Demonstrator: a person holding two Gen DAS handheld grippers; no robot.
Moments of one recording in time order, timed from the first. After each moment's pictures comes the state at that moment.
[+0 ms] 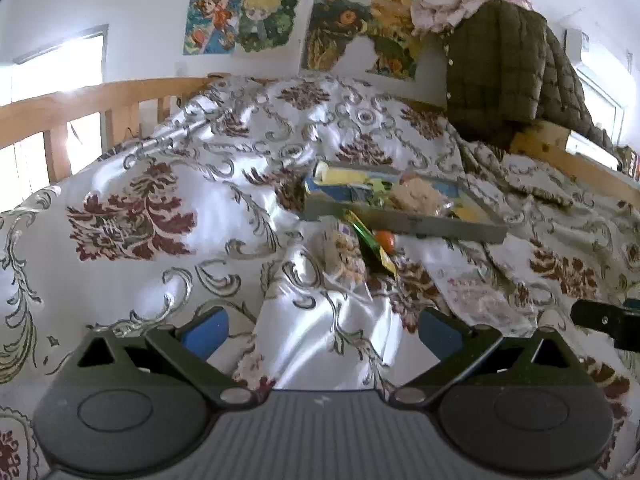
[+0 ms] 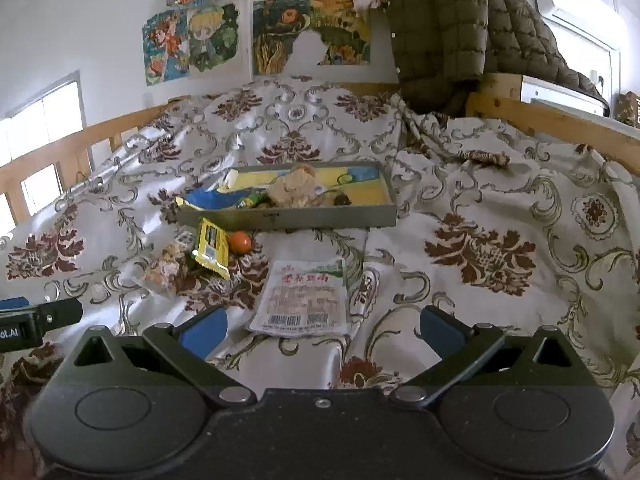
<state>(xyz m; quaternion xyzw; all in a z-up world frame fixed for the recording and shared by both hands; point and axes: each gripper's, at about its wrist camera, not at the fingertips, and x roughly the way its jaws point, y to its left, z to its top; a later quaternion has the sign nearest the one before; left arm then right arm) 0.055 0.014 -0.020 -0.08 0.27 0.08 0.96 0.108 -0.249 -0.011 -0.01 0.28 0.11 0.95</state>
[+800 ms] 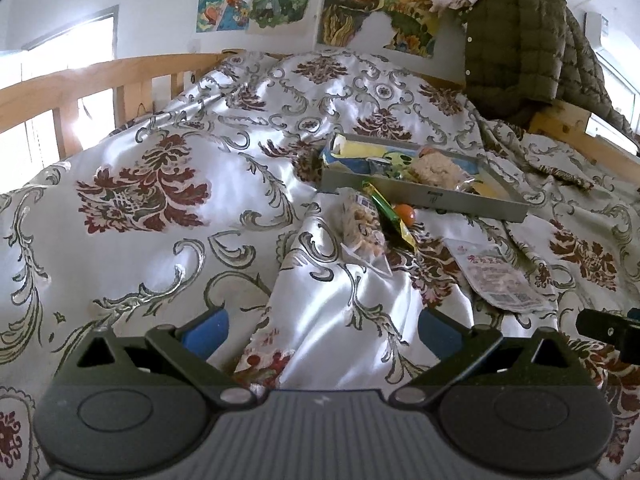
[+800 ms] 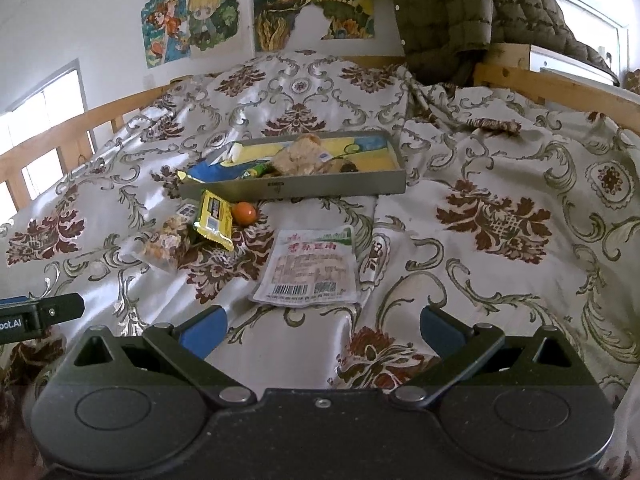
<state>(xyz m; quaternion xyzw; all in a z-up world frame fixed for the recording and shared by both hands) 0.060 0.015 -0.029 -0.08 0.31 0.11 0.94 0.116 -0.250 -0.031 0.01 0.32 0.13 0.94</state>
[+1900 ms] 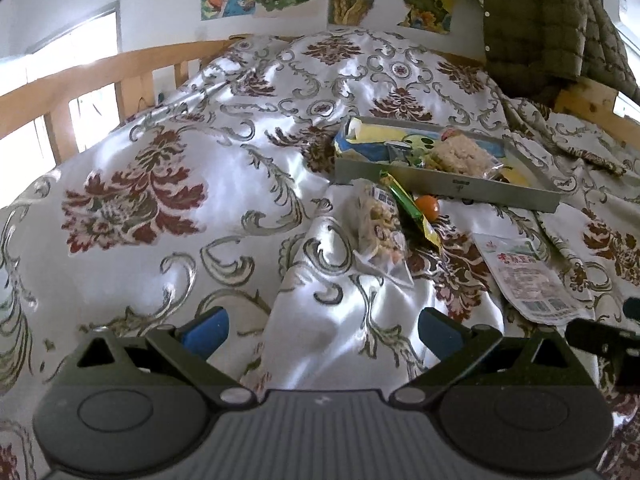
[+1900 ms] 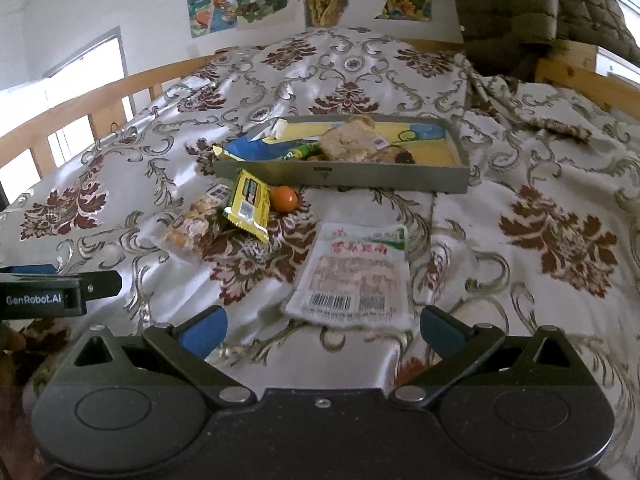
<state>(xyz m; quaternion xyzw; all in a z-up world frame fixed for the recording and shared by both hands) 0.109 0.015 -0.035 -0.05 0.34 0.14 0.93 0.165 -0.224 -0.042 -0.03 0.34 0.20 0.92</state>
